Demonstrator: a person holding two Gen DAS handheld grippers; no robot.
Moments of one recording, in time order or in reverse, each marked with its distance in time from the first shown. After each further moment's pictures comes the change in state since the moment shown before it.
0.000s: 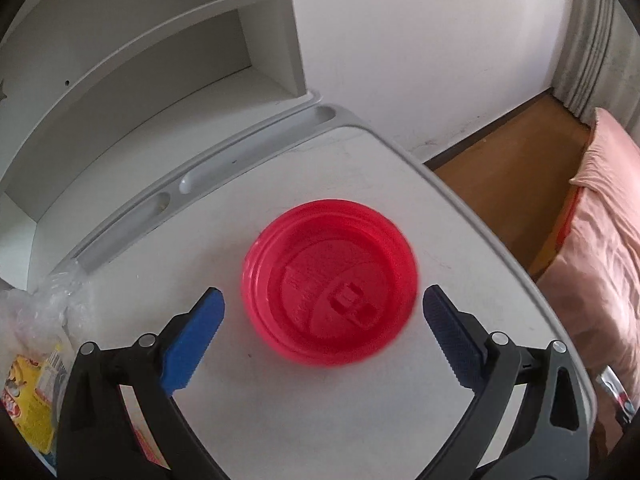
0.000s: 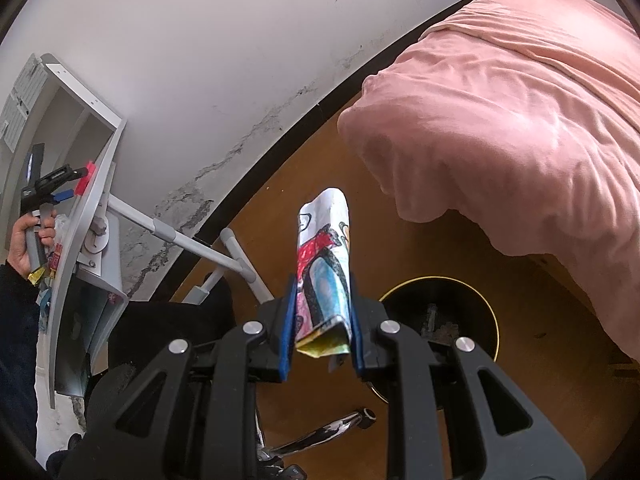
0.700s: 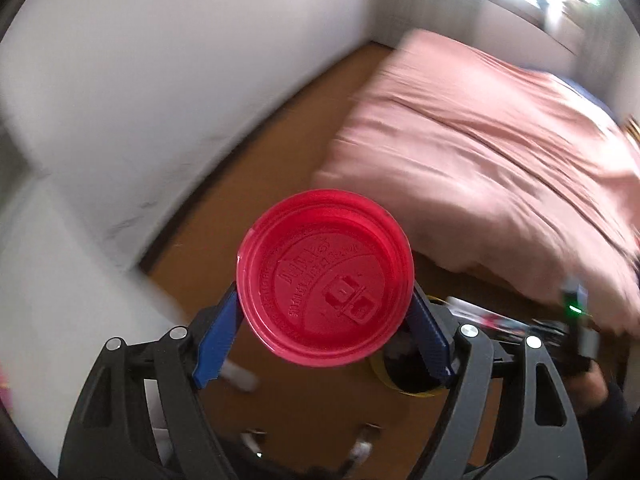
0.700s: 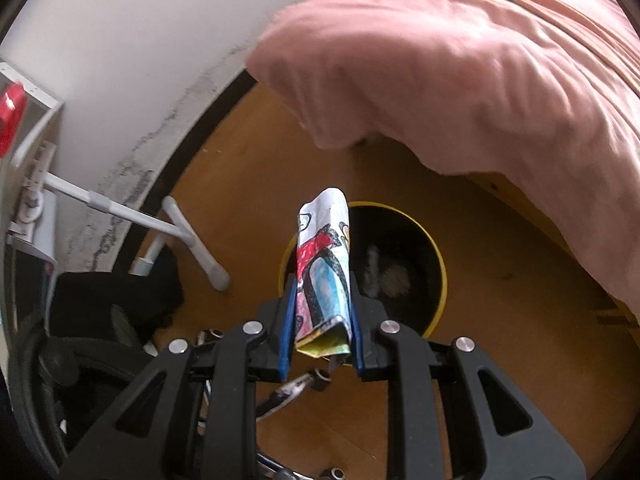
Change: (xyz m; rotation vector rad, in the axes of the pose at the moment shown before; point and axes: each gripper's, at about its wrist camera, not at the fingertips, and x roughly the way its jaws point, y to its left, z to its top) left arm -0.127 -0.293 -0.157 0.477 -0.013 -0.470; right arm 0.026 -0.092 -0.072 0.098 0.132 -0.169
